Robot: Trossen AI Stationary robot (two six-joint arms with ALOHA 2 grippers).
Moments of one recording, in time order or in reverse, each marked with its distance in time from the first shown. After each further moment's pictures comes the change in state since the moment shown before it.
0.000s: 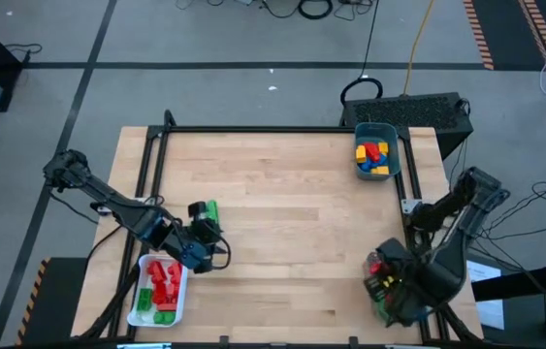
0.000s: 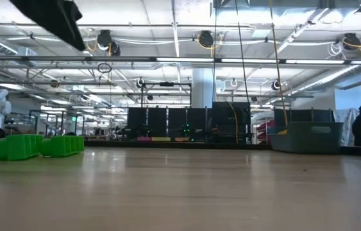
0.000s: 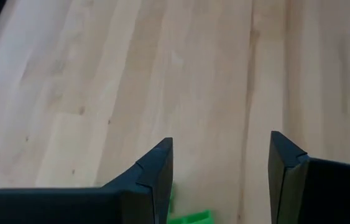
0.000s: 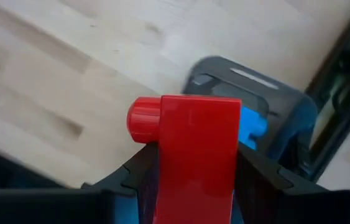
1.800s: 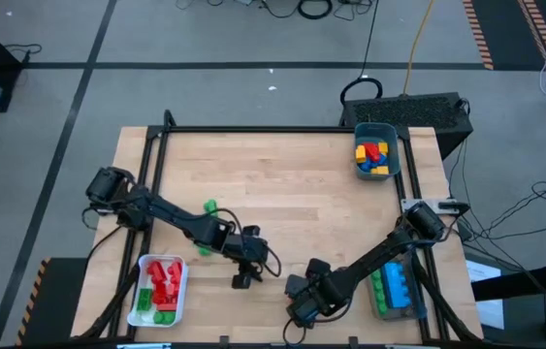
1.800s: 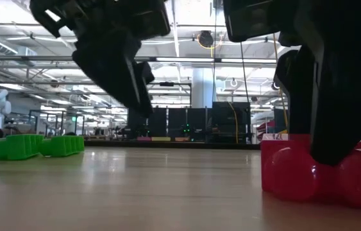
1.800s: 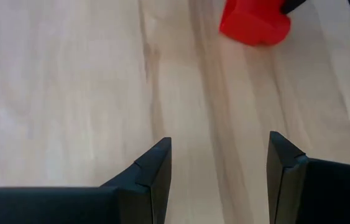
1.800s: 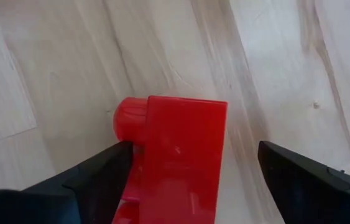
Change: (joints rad) left arm 0.213 0.472 0.051 0.554 0.521 0.297; right arm -0.311 0.567 0.069 0.746 0.006 -1.078
